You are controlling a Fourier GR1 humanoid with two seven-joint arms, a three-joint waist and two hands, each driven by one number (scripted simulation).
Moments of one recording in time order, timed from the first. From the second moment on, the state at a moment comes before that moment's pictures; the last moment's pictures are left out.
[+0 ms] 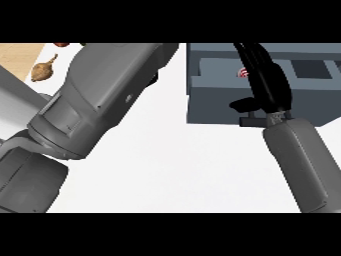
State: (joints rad) left arm -1.60 0.07 -0.26 -0.34 0.55 0.59 0.04; right arm -0.61 -0.22 0.11 -1.13 0.95 -0.26 -0.03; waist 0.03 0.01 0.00
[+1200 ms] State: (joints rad) left arm -1.39 0.23 -0.29 -0.63 0.50 0.52 0.18; right arm -1.09 -0.21 -0.05 -0.40 1.09 -0.63 -0.08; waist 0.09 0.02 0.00
